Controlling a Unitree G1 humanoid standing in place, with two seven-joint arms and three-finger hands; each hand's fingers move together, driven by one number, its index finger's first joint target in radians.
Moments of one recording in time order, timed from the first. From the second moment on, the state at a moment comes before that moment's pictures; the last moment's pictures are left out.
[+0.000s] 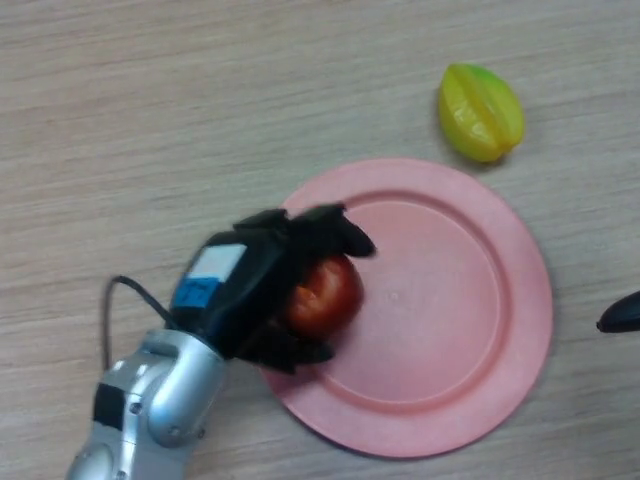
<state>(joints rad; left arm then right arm) -0.12 0.19 -0.26 -0.23 0.78 -0.05 -0.23 -0.09 -0.39 -0.39 -0.72 0.34 0.47 0.30</state>
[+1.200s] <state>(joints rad) 0.00 0.29 0.29 -0.56 -0.31 0.35 -0.27 -0.10 -0.37 -0.28 -0.73 0.33 0.47 0.32</state>
